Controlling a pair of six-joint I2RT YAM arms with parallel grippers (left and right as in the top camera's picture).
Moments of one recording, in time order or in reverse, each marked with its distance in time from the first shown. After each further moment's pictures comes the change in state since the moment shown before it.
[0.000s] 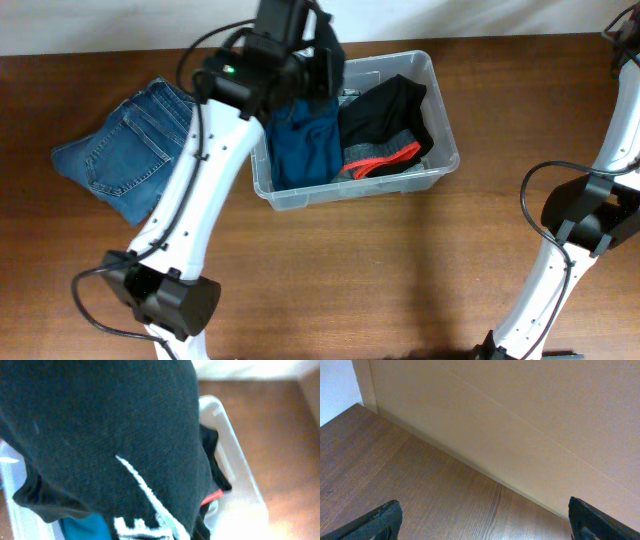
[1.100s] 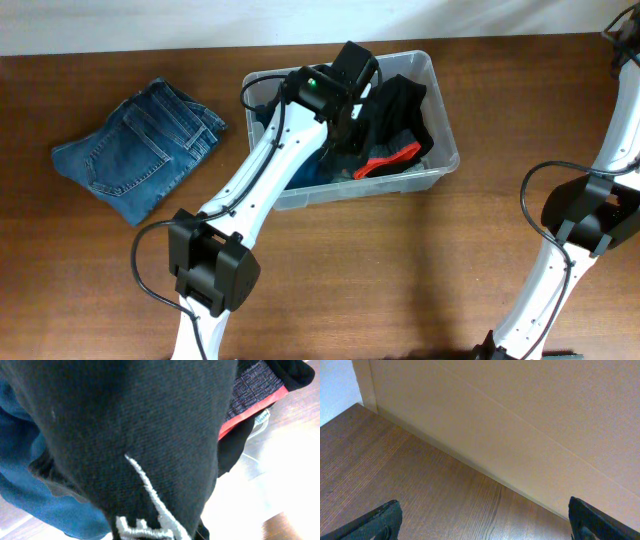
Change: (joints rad) left arm -0.143 0.207 0.000 -0.236 -0.054 0.127; right arm 0.000 0.000 0.000 0.000 0.000 -0.001
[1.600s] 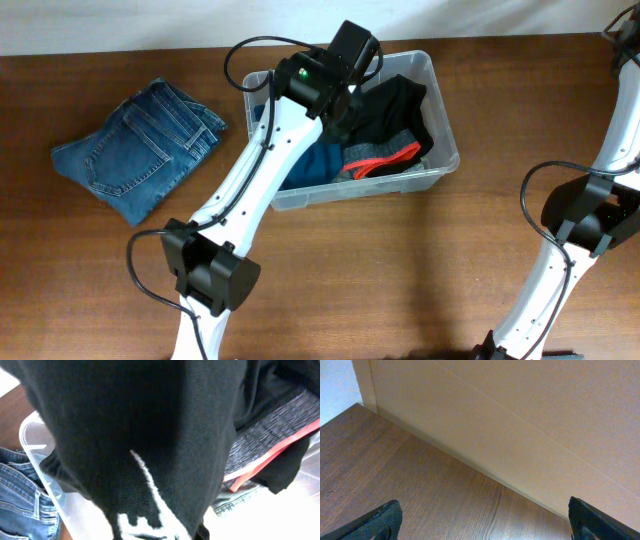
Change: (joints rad) left arm 0.000 0.004 0.166 -0.065 -0.266 0.169; right arm 0.000 0.000 0.000 0.000 0.000 0.000
